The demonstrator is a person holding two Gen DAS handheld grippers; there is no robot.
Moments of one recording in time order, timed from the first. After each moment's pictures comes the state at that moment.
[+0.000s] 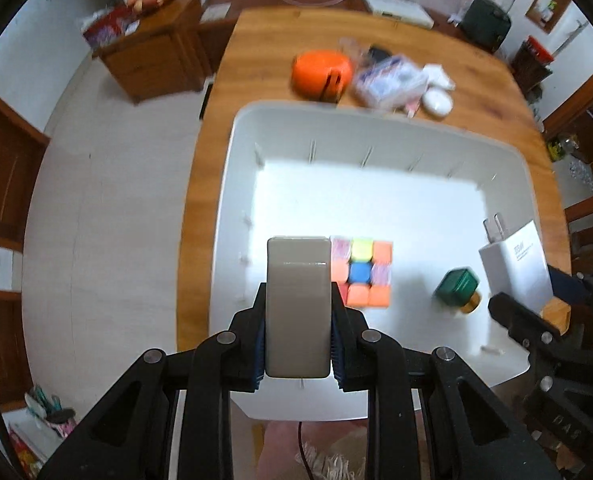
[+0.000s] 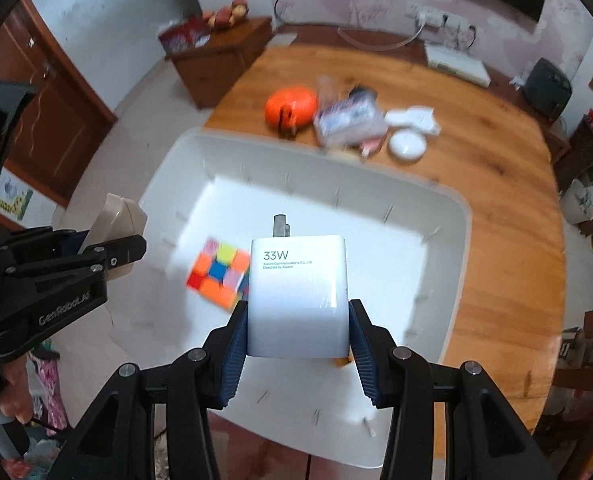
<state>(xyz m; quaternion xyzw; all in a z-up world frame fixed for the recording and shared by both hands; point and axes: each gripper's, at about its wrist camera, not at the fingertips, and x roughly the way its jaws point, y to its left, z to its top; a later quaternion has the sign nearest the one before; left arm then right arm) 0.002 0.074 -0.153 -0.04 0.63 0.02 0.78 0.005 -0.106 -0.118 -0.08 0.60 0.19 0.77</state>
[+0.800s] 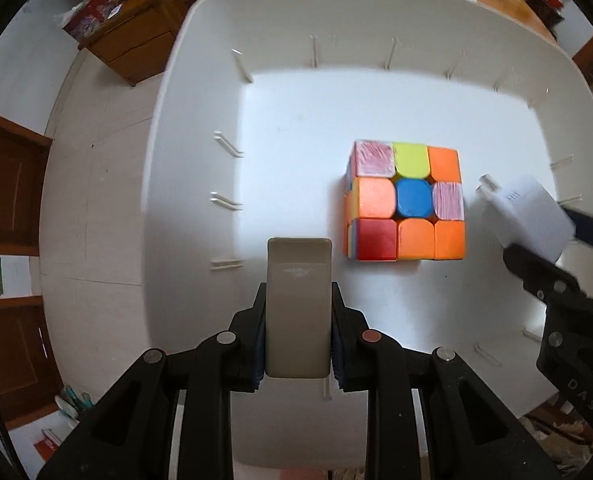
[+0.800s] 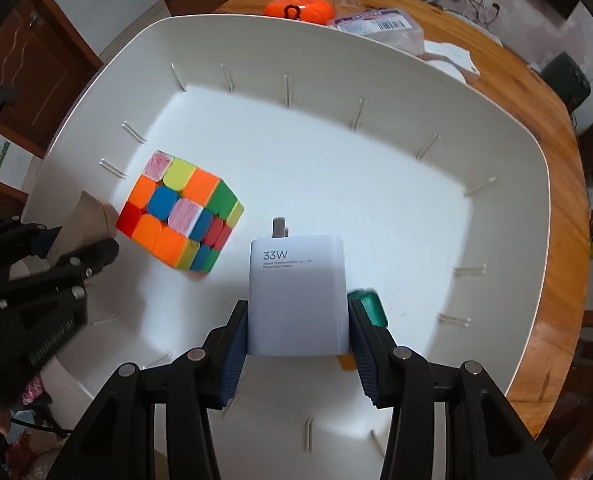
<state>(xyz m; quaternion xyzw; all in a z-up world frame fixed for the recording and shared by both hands) -0.017 0.055 -0.231 0.03 0.68 0.03 0.73 -0.003 -0.087 -0.202 -0.16 0.64 0.17 0.73</state>
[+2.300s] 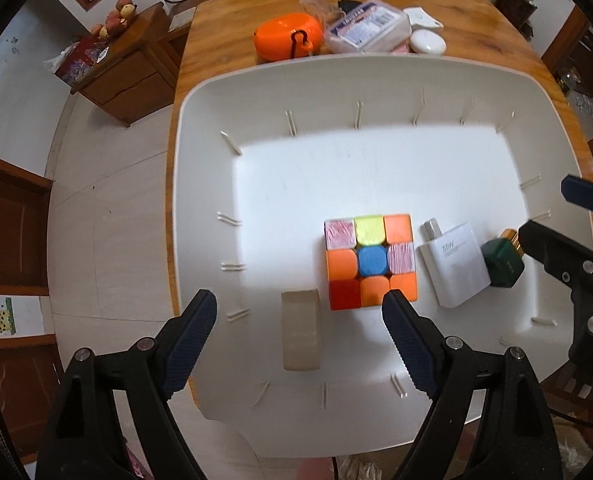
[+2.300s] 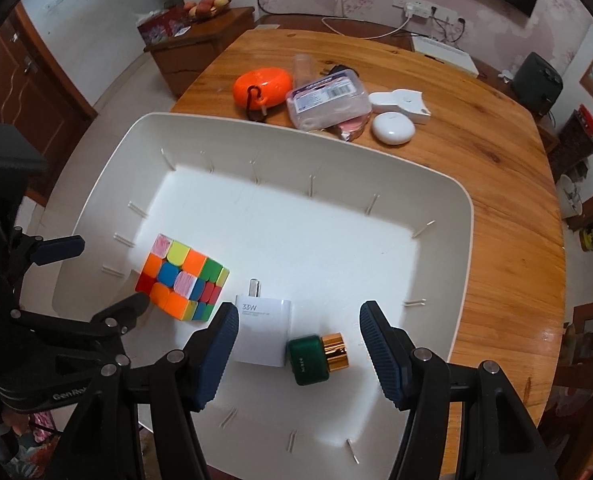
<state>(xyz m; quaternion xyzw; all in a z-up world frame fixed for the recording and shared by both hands) -0.016 0.007 -0.177 0.07 0.65 0.00 0.76 0.021 -0.114 -0.152 -0.10 0.59 0.16 0.78</state>
